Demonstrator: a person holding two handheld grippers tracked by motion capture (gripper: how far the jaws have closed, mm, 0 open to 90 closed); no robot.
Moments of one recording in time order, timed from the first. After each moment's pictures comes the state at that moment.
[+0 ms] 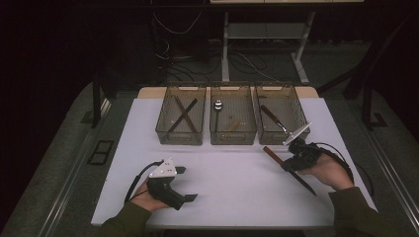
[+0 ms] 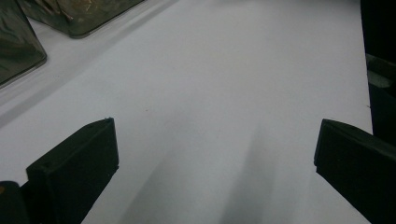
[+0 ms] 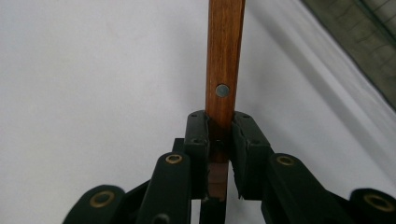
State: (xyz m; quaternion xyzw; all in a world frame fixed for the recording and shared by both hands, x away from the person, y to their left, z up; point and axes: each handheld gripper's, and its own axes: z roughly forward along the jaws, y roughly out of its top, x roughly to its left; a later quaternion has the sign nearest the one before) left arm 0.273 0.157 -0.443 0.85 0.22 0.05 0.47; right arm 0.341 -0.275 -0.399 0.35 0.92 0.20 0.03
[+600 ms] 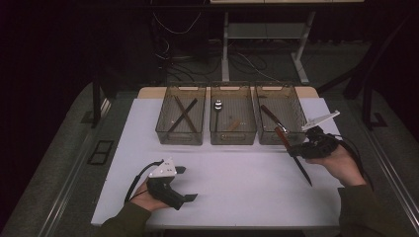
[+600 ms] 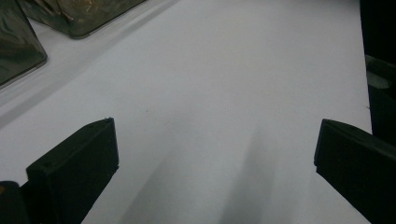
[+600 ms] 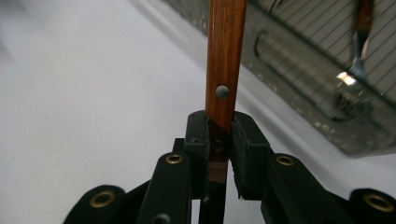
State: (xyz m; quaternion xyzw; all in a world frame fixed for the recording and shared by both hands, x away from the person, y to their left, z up) left arm 0.274 0.158 -0.443 0.85 0.22 0.05 0.47; right arm 0.345 -0.307 -0.367 0.39 0.87 0.31 0.06
